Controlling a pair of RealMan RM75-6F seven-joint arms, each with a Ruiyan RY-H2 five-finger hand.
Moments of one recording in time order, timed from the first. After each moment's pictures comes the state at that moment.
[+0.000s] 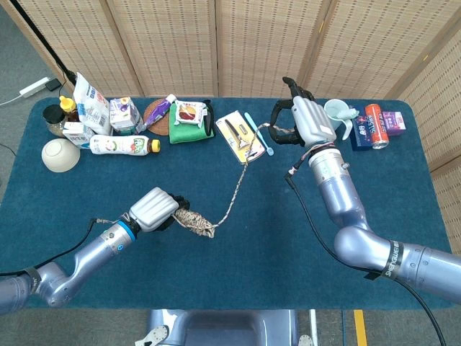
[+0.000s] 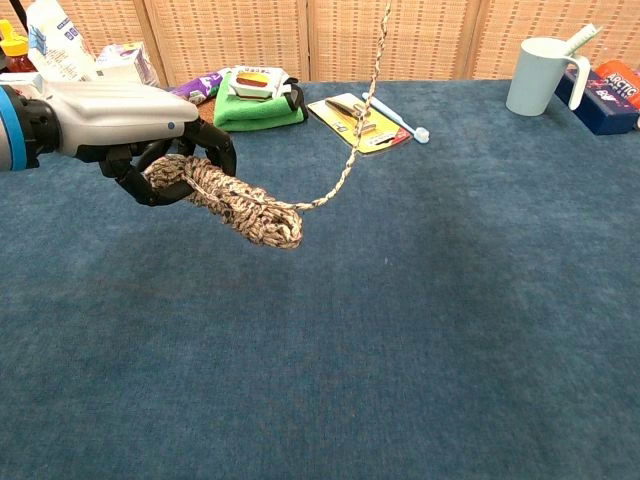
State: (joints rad) left arm -0.83 -1.29 -0.07 -1.63 1.39 0.79 0.21; right arm 1.09 -1.09 0.52 -1.75 -0.27 0.94 -0.28
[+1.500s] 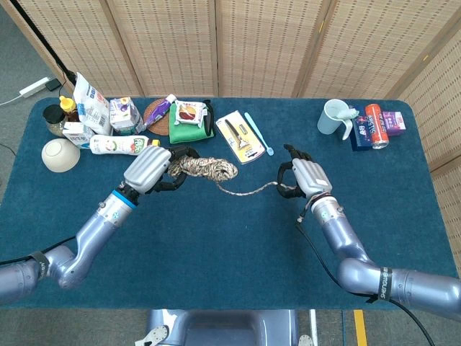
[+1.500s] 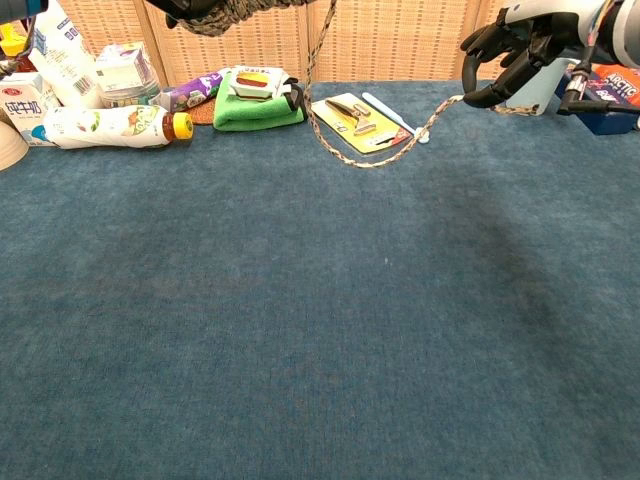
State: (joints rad) left arm -0.86 -1.32 -0.27 -1.60 1.30 1.00 -0.21; right arm 0.93 -1.24 0.27 -1.77 -0.50 0.92 -0.22
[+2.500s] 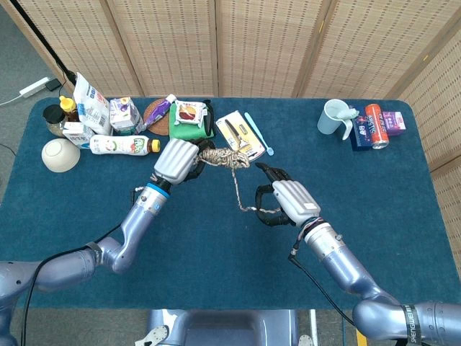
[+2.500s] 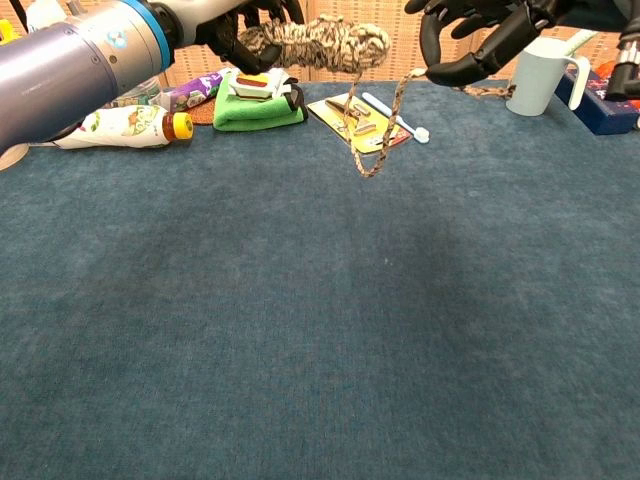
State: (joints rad) left arm -1.00 -1.65 -0.28 -1.24 1.17 1.01 0.16; right arm 0.84 -1.11 0.30 -2.09 -0.76 0.96 -0.14
